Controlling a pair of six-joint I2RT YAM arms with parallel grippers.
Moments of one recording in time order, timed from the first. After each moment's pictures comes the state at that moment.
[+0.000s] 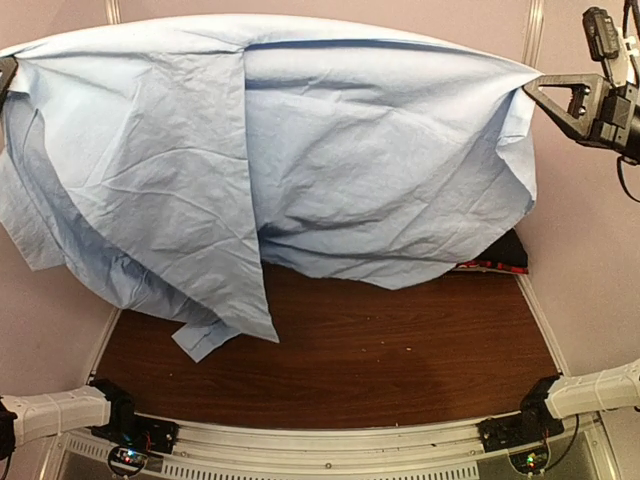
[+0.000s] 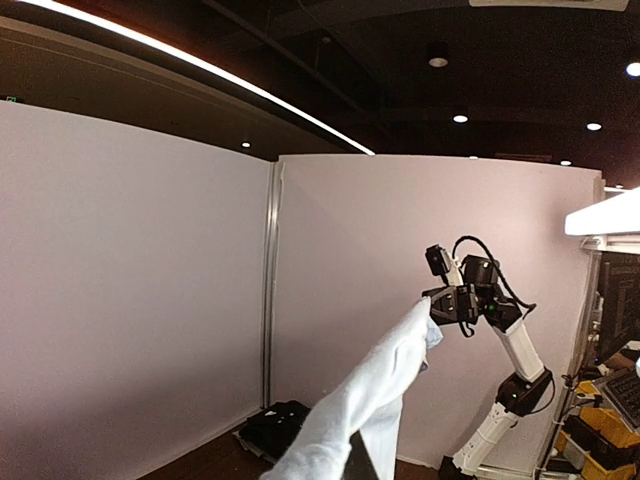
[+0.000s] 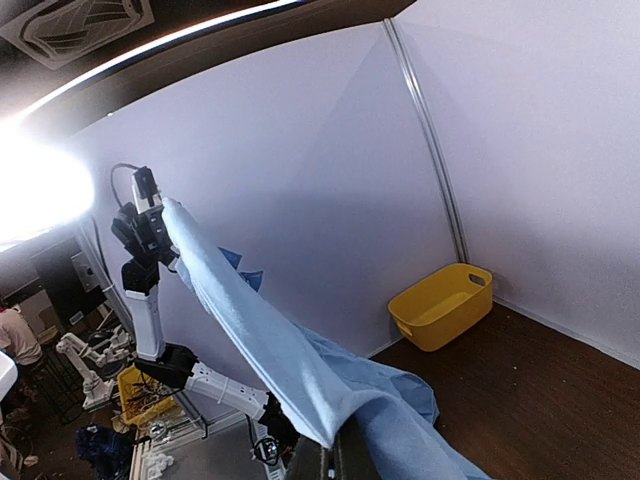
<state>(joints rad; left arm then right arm) -0.36 0.89 1.97 -0.63 0.62 -0.37 0.58 1.08 1.97 -0.78 -0.54 0.41</state>
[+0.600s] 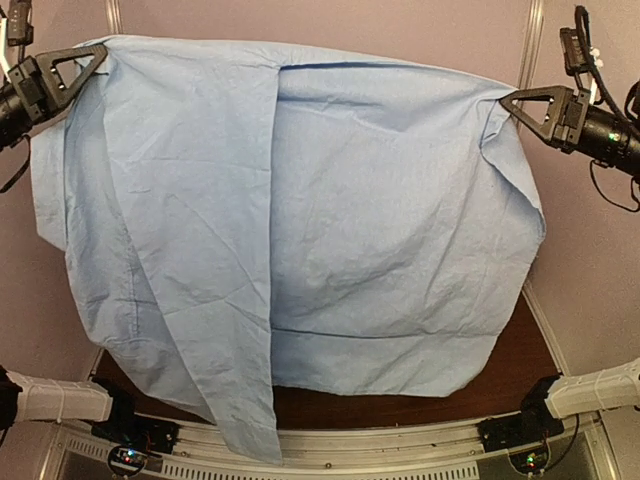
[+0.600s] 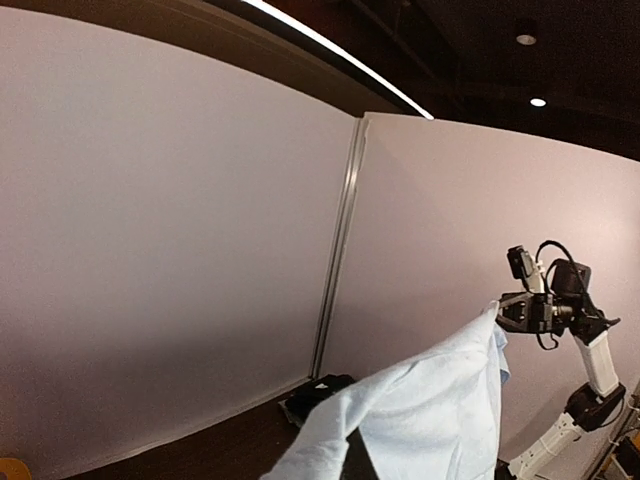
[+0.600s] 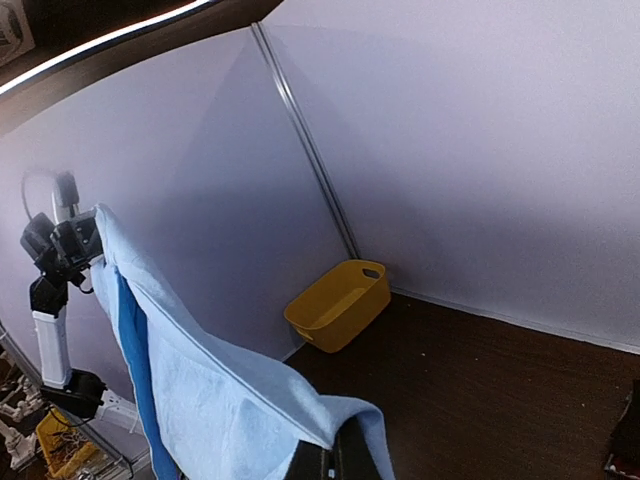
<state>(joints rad) -0.36 1.04 1.98 -0.62 0.54 -0.33 0.58 1.08 1.89 -0.77 -0.32 0.39</state>
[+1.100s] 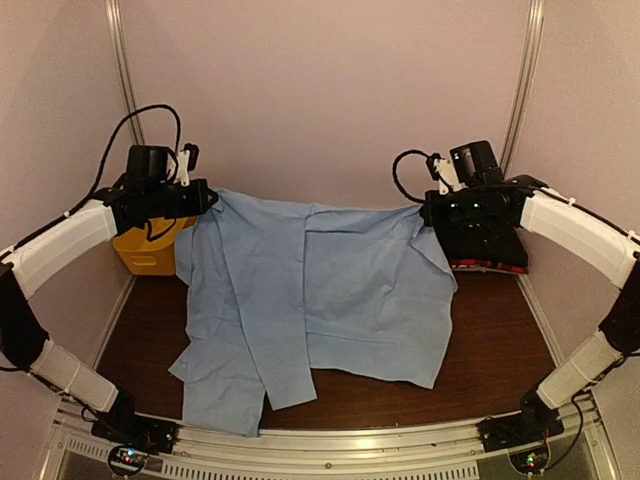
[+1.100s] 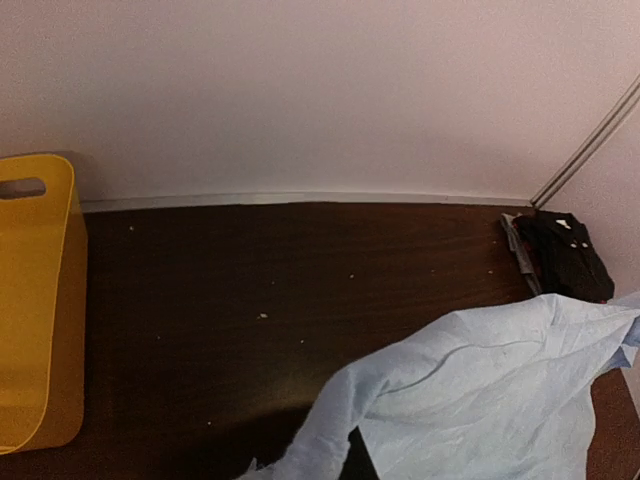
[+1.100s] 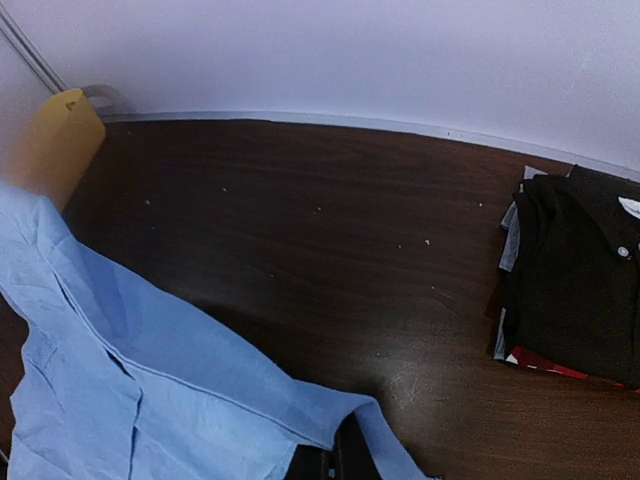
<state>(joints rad) -0.33 1.38 1.30 -0.32 0.15 -0.28 0.47 1.44 1.40 -0.56 0.04 0.27</state>
